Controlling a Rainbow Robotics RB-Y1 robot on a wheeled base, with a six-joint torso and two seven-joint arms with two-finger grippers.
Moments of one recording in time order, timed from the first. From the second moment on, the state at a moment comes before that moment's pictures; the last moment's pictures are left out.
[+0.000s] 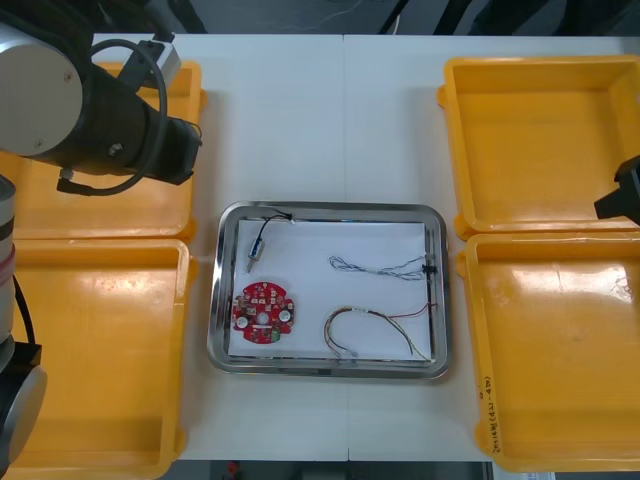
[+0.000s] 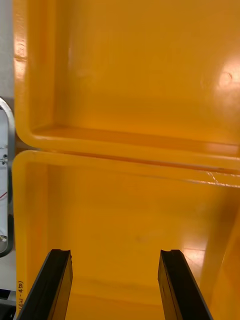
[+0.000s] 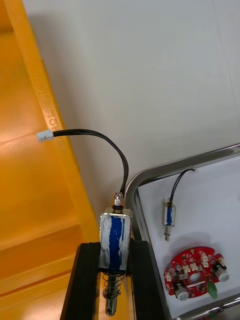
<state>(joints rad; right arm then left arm) -0.40 -0.94 -0.20 -2.15 -1.04 1.92 1.18 -0.63 0.43 0.00 -2.11 0.52 1.91 -1.33</state>
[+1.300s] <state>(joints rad) -0.14 -0.79 -0.36 -2.23 -0.85 1.92 1.18 -0.63 0.38 -0.55 -1.98 0.38 1.75 -0.81</state>
